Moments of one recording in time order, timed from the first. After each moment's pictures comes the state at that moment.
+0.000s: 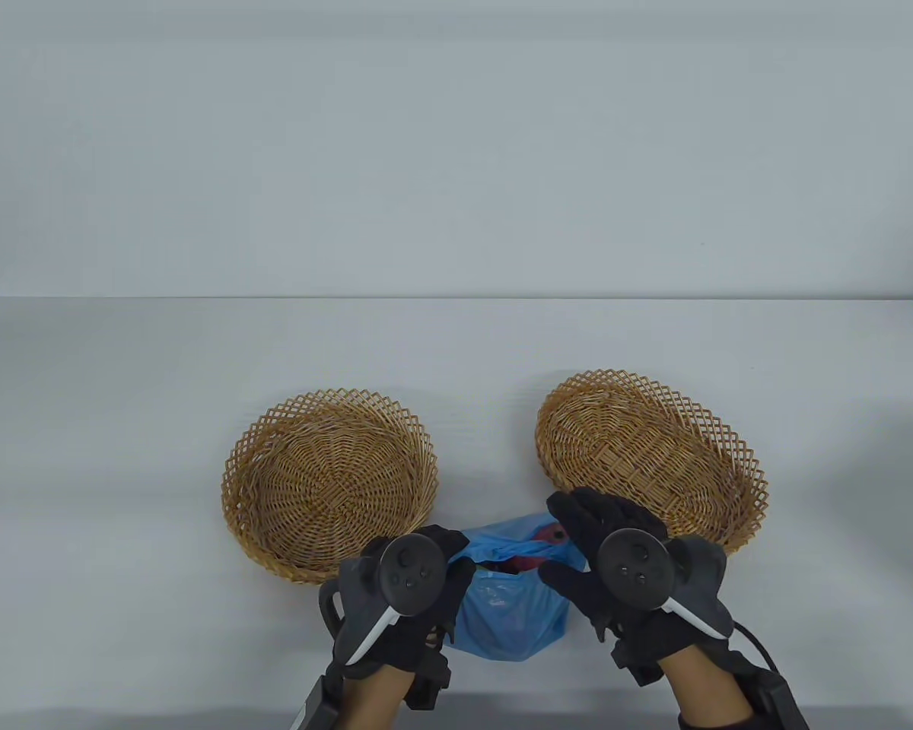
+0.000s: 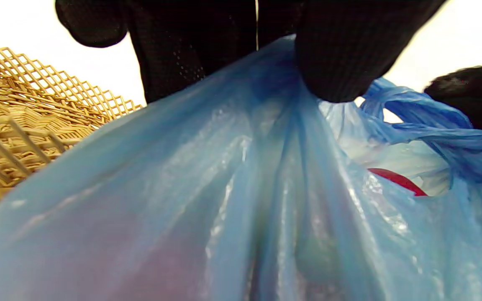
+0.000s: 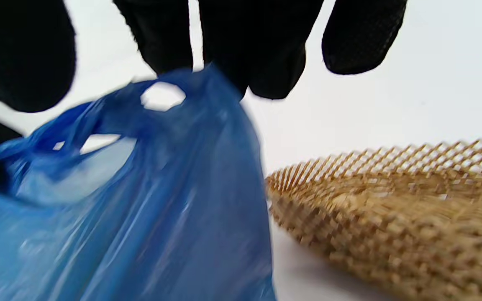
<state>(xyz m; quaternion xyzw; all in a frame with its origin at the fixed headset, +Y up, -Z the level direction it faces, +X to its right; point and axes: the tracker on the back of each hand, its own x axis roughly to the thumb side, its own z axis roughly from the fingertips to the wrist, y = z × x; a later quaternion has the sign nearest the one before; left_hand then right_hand) -0.095 -0.678 -0.263 0.02 -0.05 0.21 0.98 0.152 -0.659 -0.271 0.14 -0.05 0.98 0.12</state>
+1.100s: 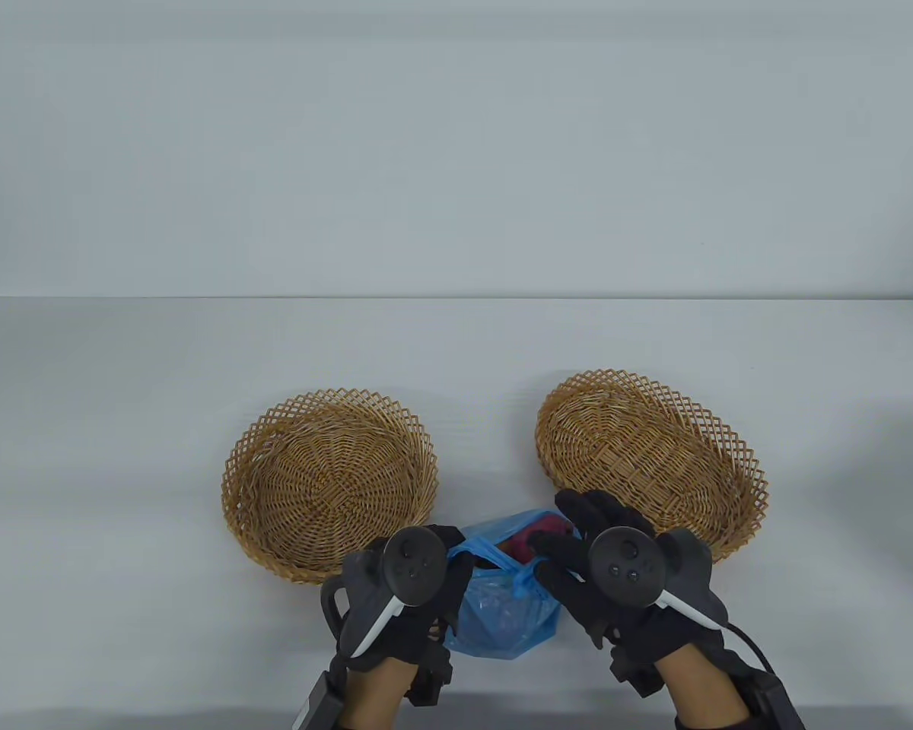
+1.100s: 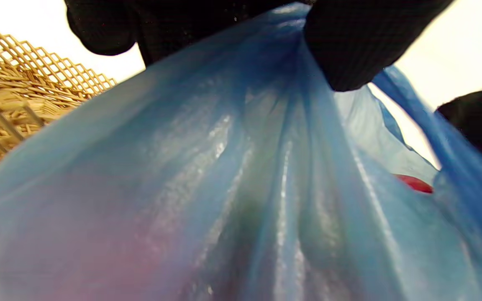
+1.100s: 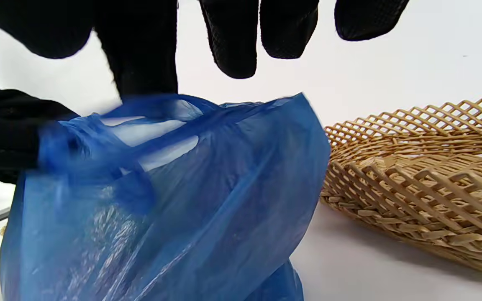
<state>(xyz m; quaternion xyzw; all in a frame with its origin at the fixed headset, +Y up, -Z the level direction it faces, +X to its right) -0.096 -0.683 -0.270 0.01 -0.01 0.20 0.98 0.151 -0.659 -0.272 0.18 0.00 0.97 0.15</state>
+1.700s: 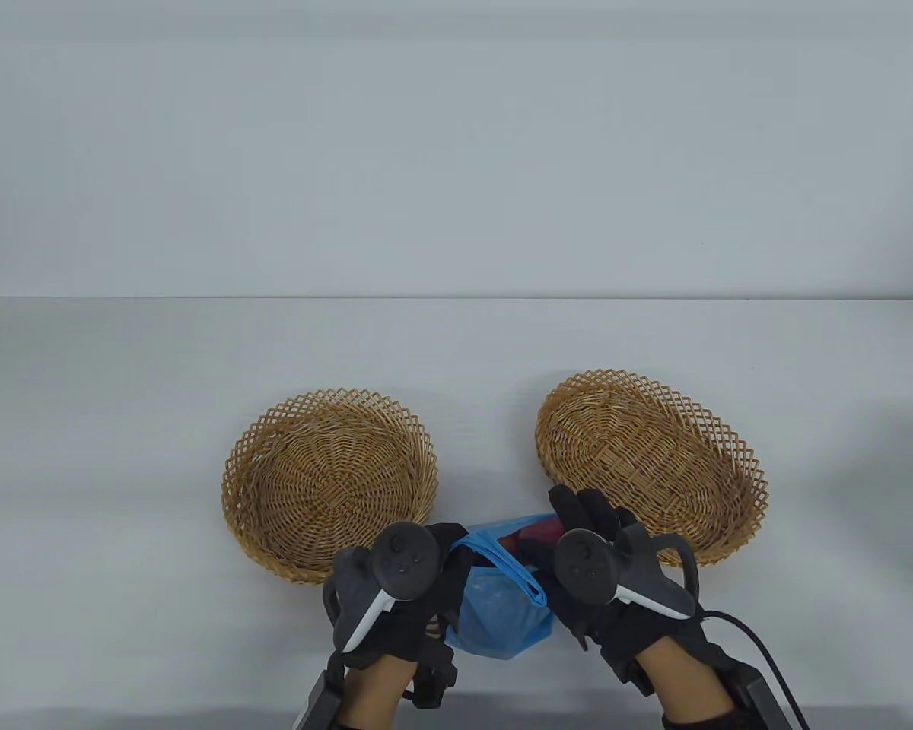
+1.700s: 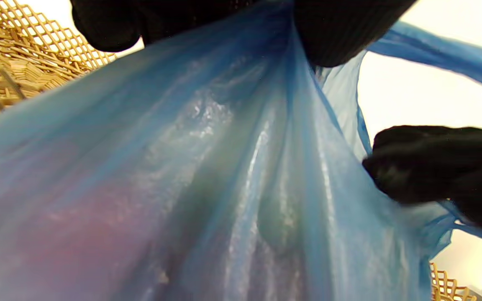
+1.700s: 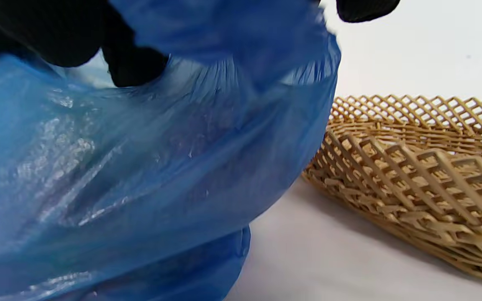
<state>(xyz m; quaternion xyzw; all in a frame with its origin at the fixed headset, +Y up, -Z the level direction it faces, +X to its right) -0.099 -0.686 -0.272 -0.03 -0.03 0.27 0.96 0.130 -0.679 -0.283 0.17 0.06 0.98 0.03</state>
